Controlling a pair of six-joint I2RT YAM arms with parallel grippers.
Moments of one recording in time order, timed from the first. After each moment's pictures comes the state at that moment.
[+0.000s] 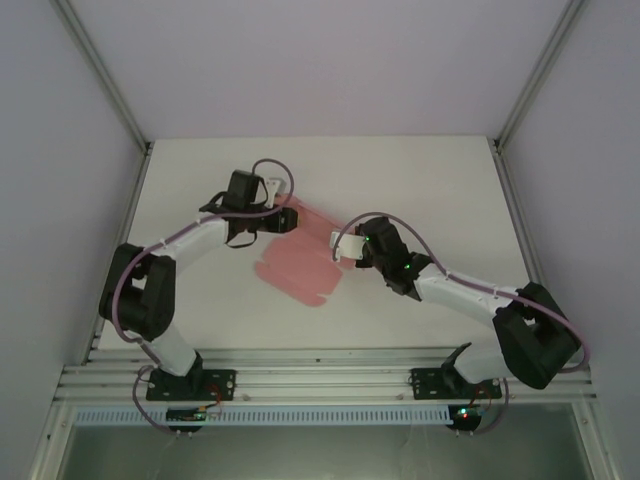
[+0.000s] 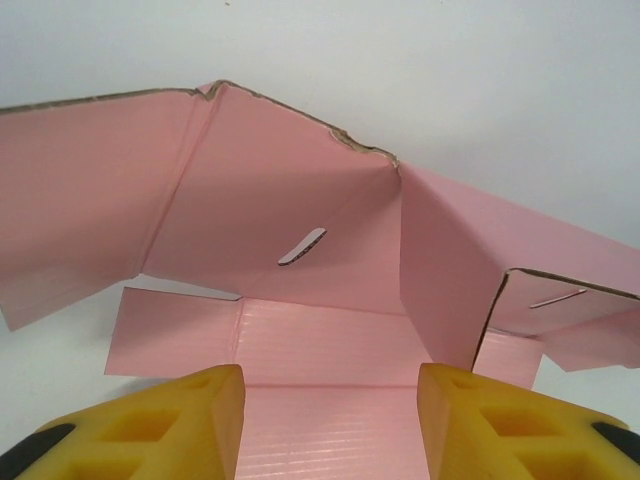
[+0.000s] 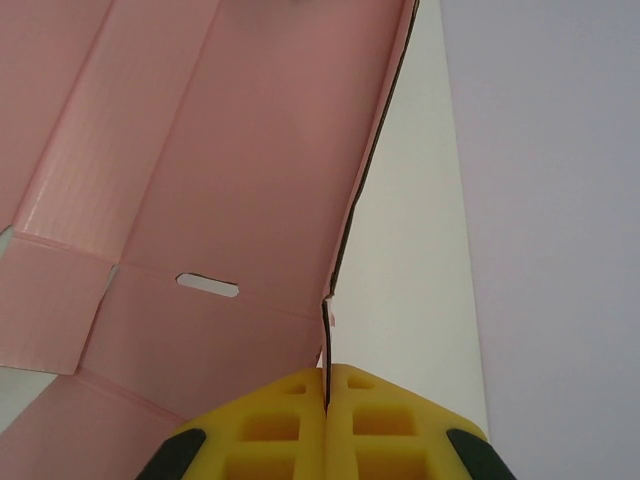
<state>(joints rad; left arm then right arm) -0.40 1.66 1.10 -0.25 0.38 -0.25 0.69 1.36 0.72 0.09 0.25 -1.03</state>
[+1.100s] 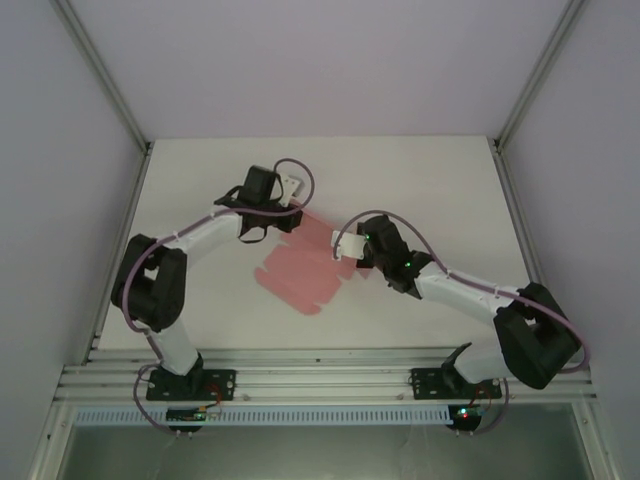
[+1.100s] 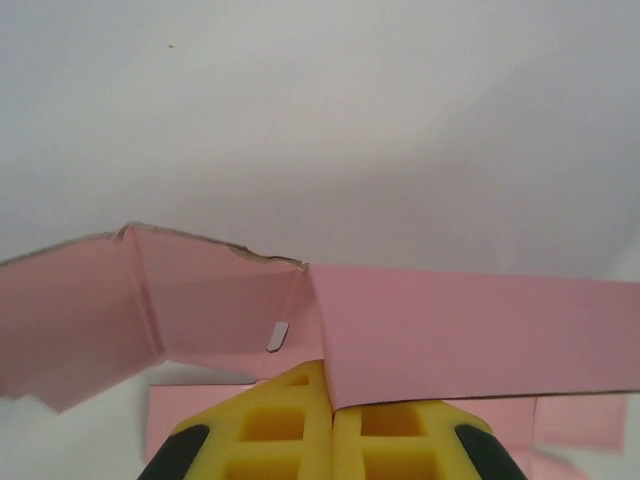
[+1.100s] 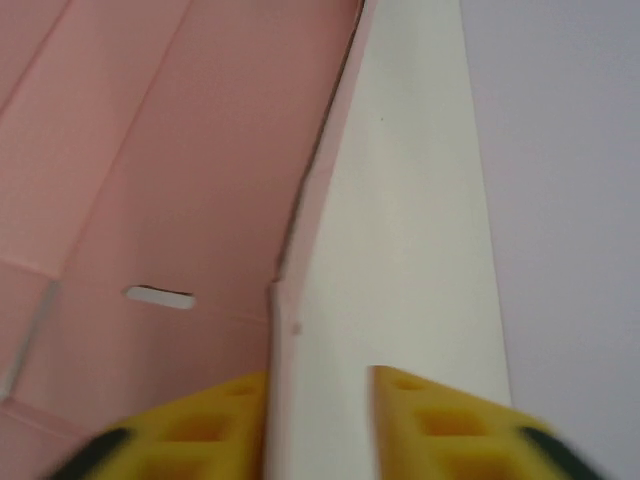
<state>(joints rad) -0.47 1.73 1.20 -0.29 0.30 -0.07 0.69 1.36 0.74 0.03 0.23 -0.98</state>
